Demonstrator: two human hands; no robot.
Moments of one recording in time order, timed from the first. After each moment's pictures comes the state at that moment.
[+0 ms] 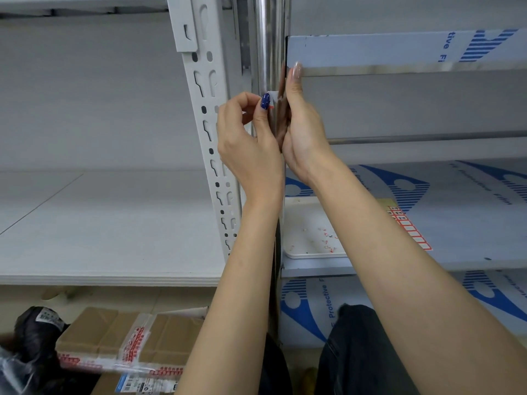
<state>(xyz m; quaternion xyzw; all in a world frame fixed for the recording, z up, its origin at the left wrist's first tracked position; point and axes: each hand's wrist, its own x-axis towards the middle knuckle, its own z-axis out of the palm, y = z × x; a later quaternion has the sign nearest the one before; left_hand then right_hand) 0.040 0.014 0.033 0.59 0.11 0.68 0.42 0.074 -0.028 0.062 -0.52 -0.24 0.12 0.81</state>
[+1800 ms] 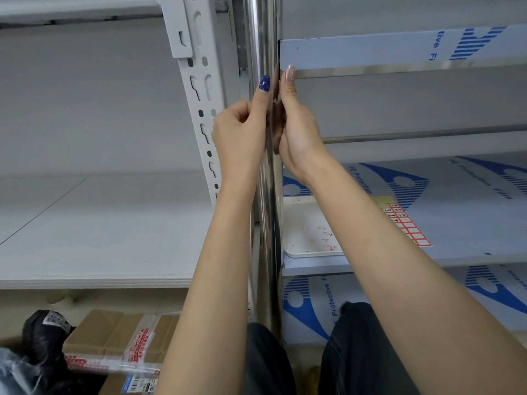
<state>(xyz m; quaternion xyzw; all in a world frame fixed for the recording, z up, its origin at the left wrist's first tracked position) 0.030 0.029 0.058 0.66 0.08 0.44 0.60 0.073 -0.028 0.062 -0.53 -0.26 0.11 0.80</state>
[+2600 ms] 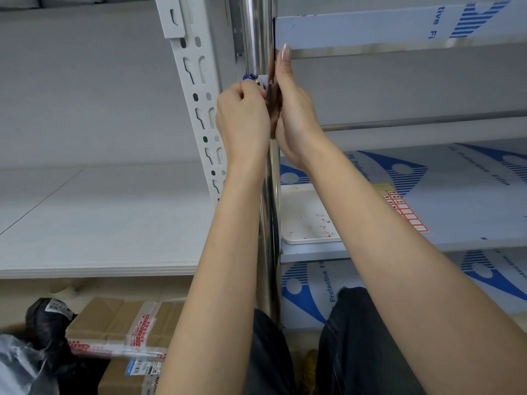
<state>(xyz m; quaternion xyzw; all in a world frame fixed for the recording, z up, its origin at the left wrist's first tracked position) 0.028 0.017 0.066 0.63 0.15 0.43 0.63 0.068 -0.029 0.066 -0.53 -0.25 0.11 0.80</state>
